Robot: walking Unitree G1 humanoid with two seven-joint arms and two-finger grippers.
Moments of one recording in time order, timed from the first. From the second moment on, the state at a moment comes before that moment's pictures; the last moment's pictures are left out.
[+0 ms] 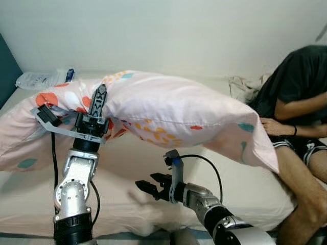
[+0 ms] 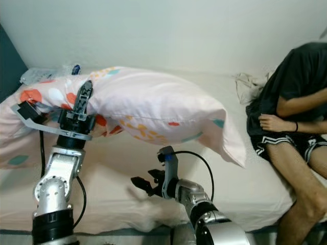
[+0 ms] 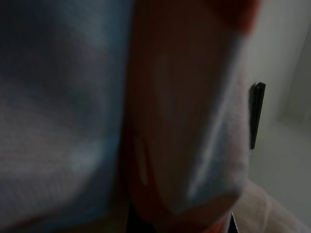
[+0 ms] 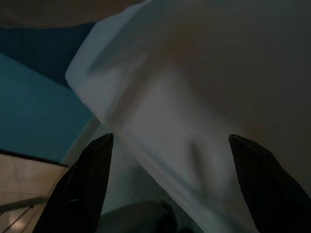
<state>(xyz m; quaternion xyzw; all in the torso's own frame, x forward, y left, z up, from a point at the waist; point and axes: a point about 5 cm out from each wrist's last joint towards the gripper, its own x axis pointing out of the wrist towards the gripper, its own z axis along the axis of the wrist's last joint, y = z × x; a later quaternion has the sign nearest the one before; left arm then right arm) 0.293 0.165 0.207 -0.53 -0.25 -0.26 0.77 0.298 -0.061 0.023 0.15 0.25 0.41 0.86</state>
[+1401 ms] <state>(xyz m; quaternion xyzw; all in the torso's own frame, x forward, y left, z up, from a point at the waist) 0.303 0.159 0.168 -0.48 -0.15 -0.19 0.84 0.294 -0.077 0.009 0.10 0.28 0.35 0.89</state>
